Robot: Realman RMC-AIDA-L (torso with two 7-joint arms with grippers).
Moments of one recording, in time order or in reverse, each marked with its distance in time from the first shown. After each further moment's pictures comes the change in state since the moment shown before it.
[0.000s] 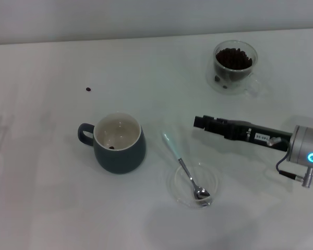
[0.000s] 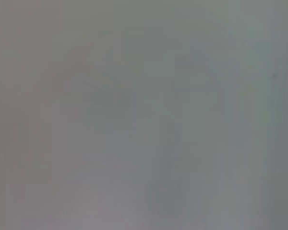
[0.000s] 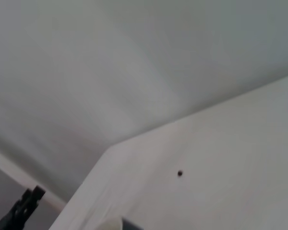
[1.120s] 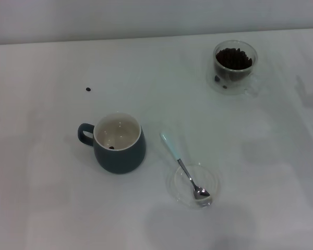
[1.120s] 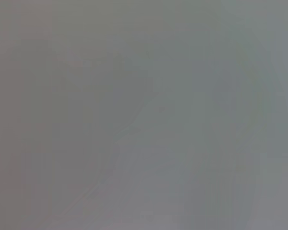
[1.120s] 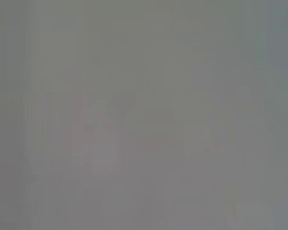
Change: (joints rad) left arm -0.007 0.001 -0.001 -0.001 -0.104 0.005 0.000; right arm -0.052 0.045 0.972 0.192 0.026 -0.012 -1.209
